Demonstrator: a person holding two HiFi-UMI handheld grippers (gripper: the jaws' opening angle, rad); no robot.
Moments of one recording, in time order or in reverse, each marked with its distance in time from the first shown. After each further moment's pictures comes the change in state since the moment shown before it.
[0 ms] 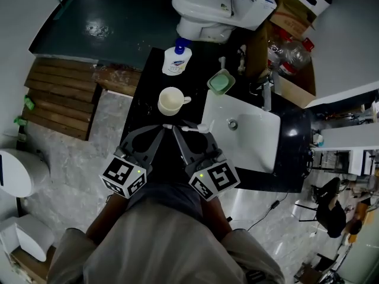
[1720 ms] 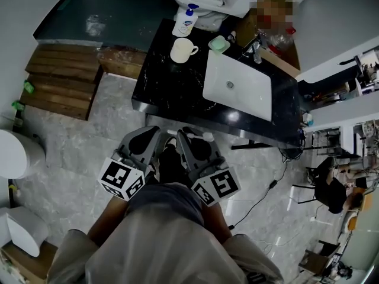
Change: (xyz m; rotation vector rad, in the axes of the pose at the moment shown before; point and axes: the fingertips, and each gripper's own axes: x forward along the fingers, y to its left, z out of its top) left arm -0.234 -0.123 -0.066 -0.010 -0.093 -0.011; right arm -0.173 0.215 -0.055 -0.068 0.001 -0.092
